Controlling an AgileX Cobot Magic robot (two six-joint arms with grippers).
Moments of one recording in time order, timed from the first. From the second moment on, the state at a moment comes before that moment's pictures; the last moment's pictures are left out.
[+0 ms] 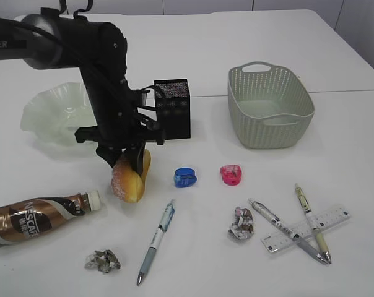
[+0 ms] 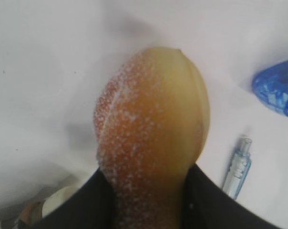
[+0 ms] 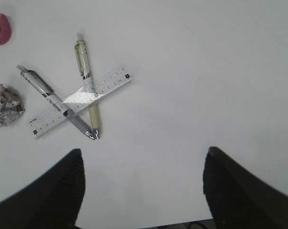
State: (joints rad) left arm -0.46 2.28 -1.80 -0.14 1.20 -0.28; right arm -0.07 1.16 -1.02 0.03 1.14 0.09
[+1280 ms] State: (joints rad) left arm -0.16 2.14 -1.82 -0.03 0.87 -0.31; right arm -0.07 1.17 -1.02 0.06 1.17 0.09
